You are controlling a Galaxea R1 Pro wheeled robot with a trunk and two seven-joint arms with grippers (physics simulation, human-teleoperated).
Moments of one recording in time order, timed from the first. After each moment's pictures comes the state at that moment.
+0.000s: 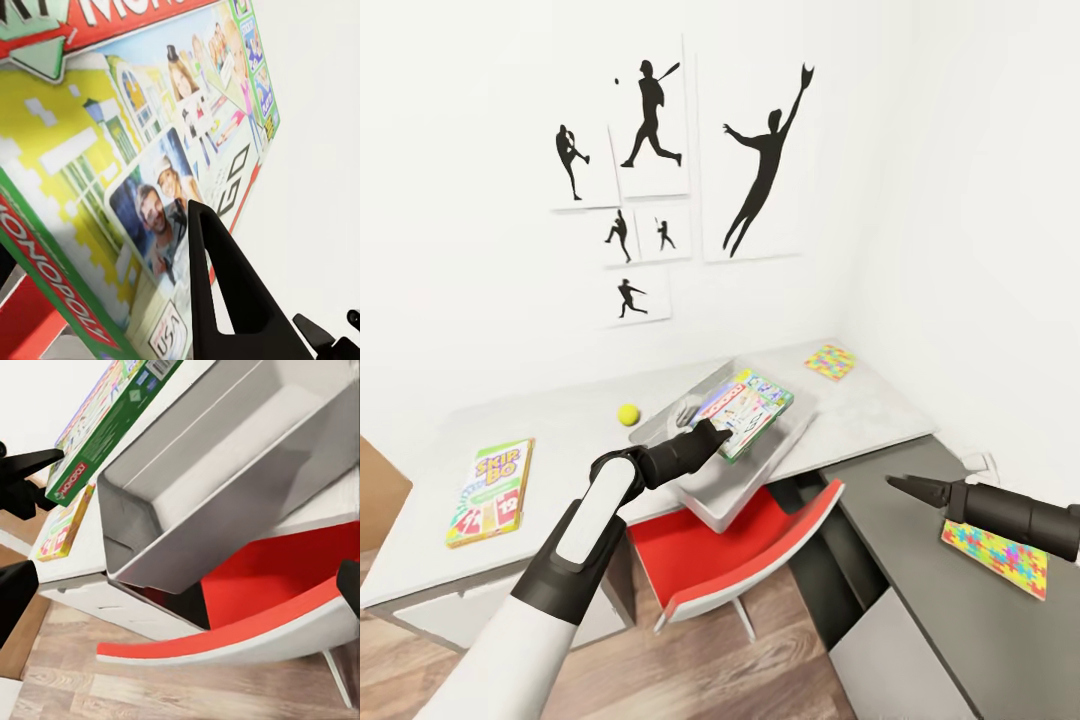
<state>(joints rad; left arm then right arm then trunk) -0.68 -0.09 -0.31 -1.32 1.27 0.63 0.28 -0.40 -0.31 -0.46 -1.61 -0.08 1.04 1.23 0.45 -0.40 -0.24</state>
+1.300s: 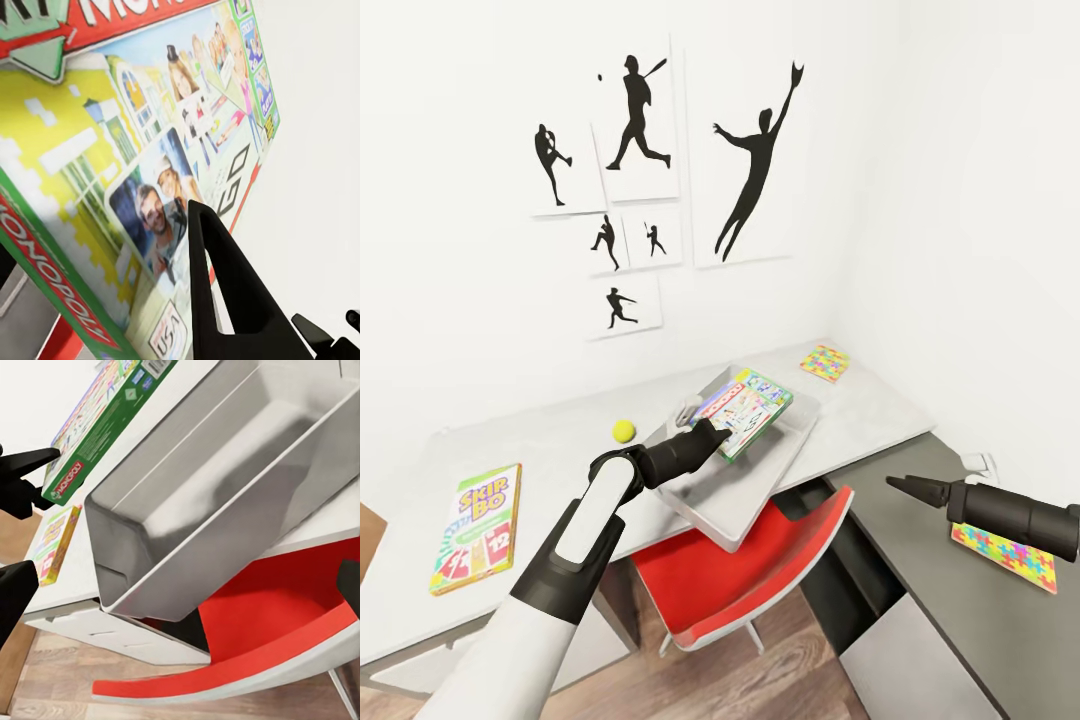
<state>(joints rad) -0.68 -0.09 -0.31 -1.32 1.28 0.63 0.28 -0.40 -0.31 -0.46 -1.61 -0.08 1.04 1.23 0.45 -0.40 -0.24</state>
